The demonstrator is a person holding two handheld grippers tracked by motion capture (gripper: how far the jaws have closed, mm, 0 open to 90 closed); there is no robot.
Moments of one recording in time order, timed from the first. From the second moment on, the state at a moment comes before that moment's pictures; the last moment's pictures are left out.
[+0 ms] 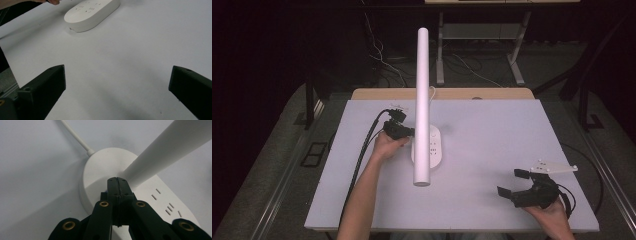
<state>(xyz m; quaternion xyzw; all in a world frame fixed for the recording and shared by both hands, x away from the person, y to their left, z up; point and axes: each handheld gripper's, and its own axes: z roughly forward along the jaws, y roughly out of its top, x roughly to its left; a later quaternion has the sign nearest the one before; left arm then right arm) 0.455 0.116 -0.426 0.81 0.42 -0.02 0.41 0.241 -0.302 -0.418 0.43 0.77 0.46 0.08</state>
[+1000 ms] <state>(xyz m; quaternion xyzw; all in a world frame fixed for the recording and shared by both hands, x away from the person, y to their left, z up) 0.450 0.113 -0.419 0.81 0.41 0.02 0.42 0.243 -0.304 -0.419 0.43 0.77 0.46 0.09</state>
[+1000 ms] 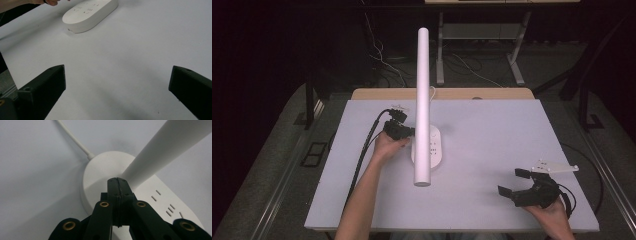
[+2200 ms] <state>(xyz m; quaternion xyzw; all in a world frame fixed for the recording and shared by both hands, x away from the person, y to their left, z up) 0.395 0.174 -0.372 0.79 0.40 0.06 0.46 0.242 -0.302 -0.419 0.43 0.77 0.46 0.09</state>
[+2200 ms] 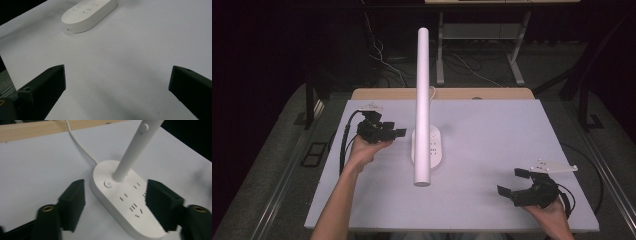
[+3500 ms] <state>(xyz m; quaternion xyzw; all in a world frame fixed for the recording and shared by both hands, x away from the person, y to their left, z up) 0.283 0.204 -0.402 0.76 0.39 0.08 0.52 0.242 -0.297 -0.419 0.43 0.77 0.46 0.08</state>
